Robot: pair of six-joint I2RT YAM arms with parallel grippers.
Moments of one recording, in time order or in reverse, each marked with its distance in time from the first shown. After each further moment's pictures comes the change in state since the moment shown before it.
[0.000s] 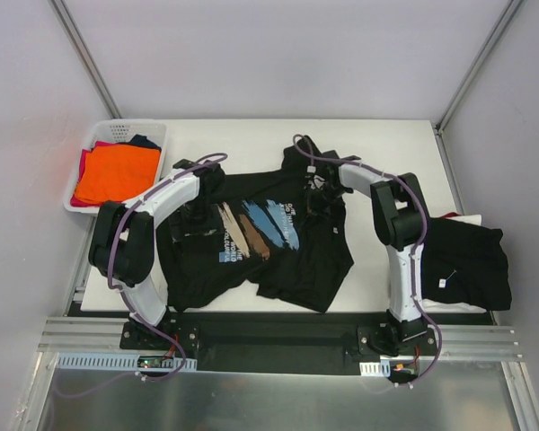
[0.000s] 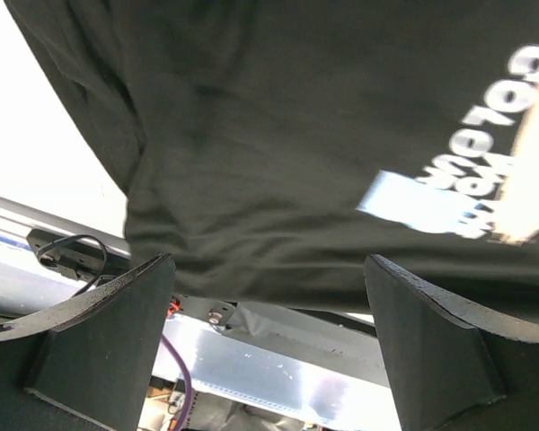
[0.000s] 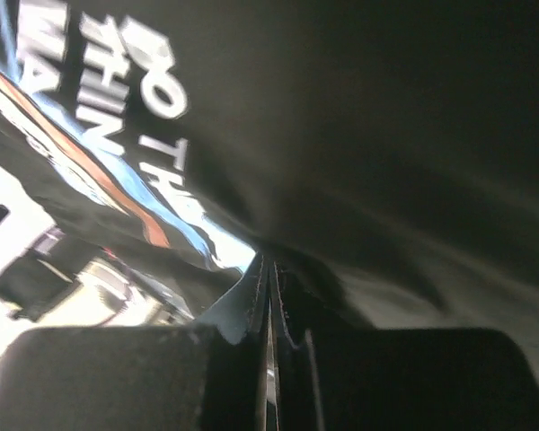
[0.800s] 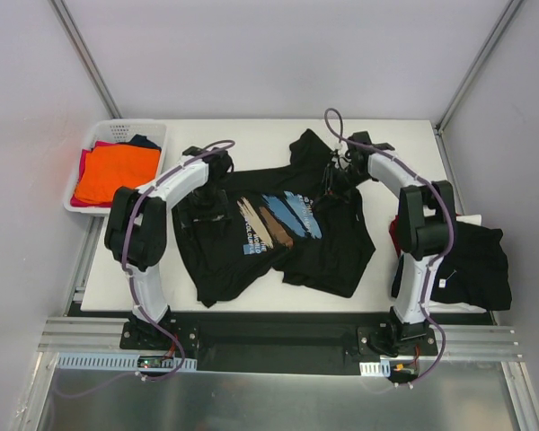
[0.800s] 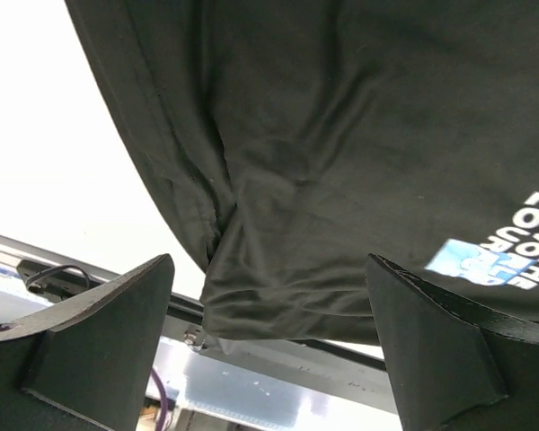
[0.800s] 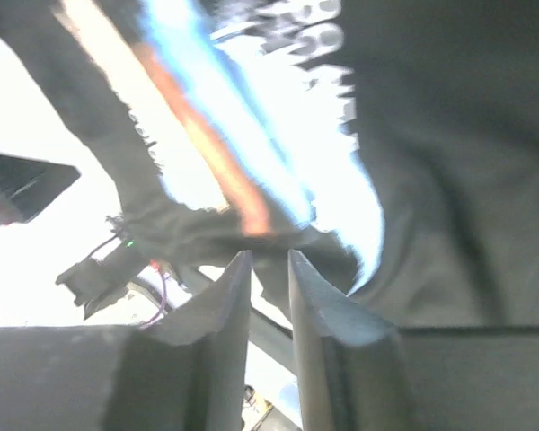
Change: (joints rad) left arm 0.000 0.154 0.210 -0.008 -0.015 0.000; right arm -0.174 -0.148 -0.019 0.005 -0.034 0.018
